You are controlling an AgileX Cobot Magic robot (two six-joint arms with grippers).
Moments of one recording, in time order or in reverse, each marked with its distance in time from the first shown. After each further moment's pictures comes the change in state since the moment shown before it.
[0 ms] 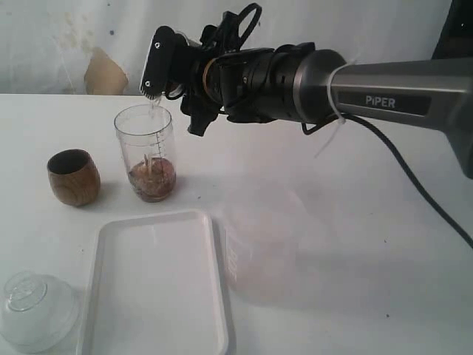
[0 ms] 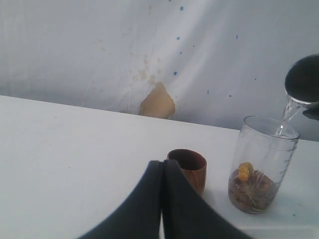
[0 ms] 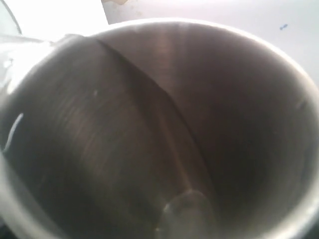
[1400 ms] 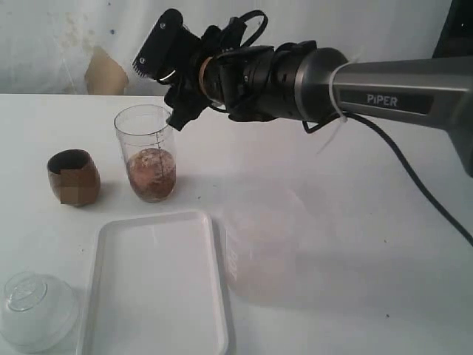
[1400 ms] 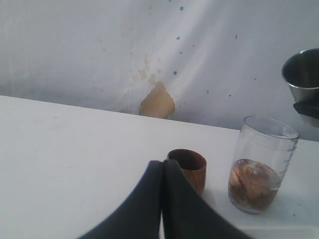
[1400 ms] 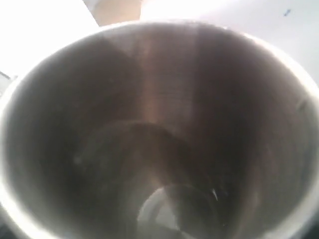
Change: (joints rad) left arm 0.000 0.000 0.000 0.000 0.000 0.000; right arm -0.004 -0.004 -0.002 0.000 -0.094 0.307
